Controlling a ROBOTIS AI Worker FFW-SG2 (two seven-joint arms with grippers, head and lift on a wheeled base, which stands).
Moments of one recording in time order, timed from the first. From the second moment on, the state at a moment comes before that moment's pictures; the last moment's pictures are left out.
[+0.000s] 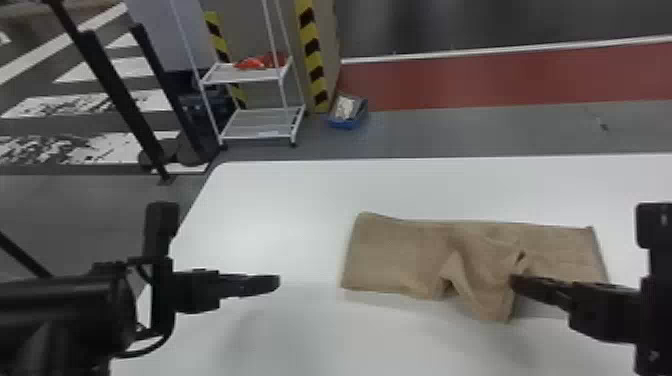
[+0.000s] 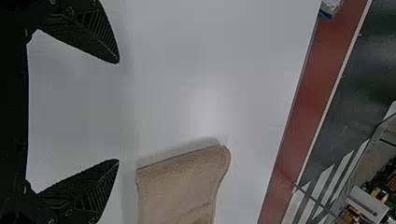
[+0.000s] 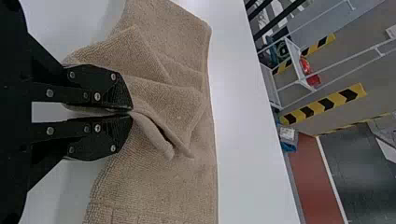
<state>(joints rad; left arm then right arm) 0.08 0.21 0.35 -2.09 -0.08 1.38 -0.92 0.10 0.00 -0.09 -2.18 -0.17 1.33 0.41</state>
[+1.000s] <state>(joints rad) 0.08 0.19 0.33 -2.10 -0.11 1.39 -0.92 0.10 0.00 -0.26 -2.17 -0.16 1.48 0.45</state>
